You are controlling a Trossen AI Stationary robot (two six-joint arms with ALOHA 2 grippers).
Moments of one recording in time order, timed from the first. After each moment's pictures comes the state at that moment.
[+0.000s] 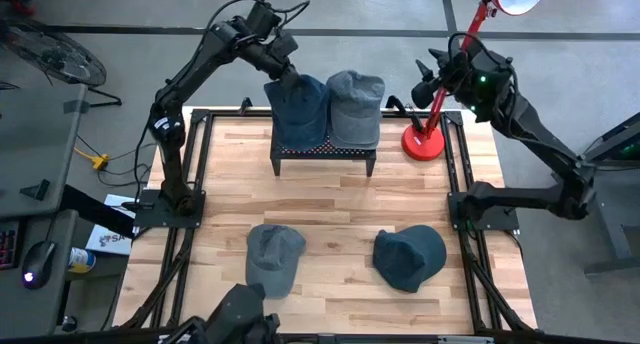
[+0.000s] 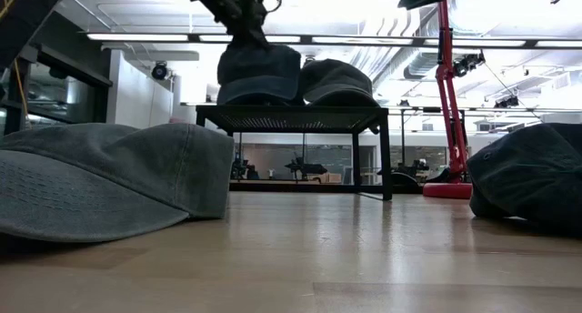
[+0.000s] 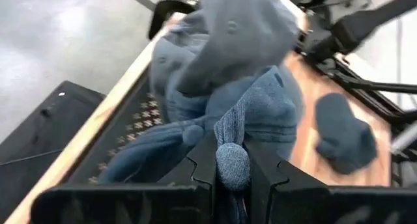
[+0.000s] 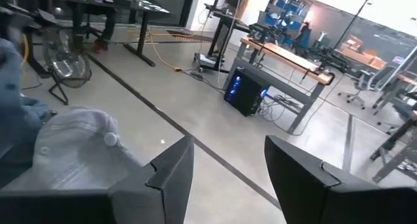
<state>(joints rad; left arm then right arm) 0.81 1.89 2.23 -1.20 0.53 0.04 -0.73 1.03 1.26 -0.38 0.27 -0.27</state>
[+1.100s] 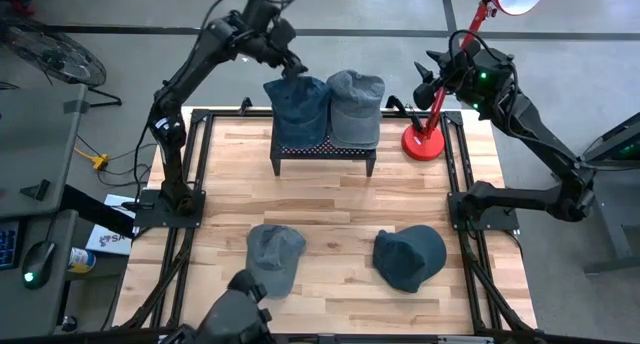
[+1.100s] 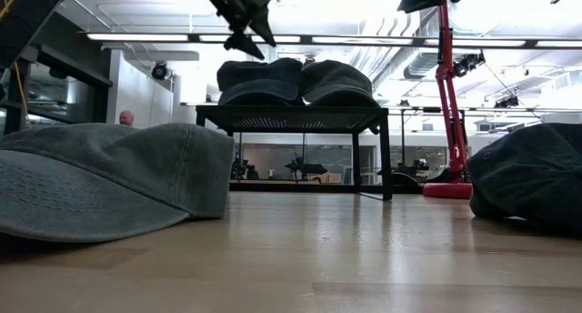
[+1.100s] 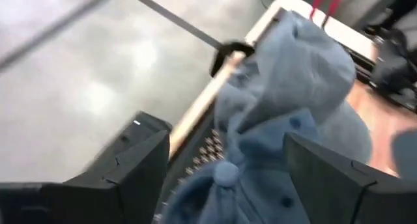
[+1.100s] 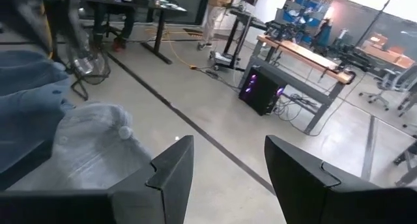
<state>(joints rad) 0.80 1.90 2.30 -1.12 0.27 0.05 -0.79 1.03 1.26 -0.40 0.15 -0.27</state>
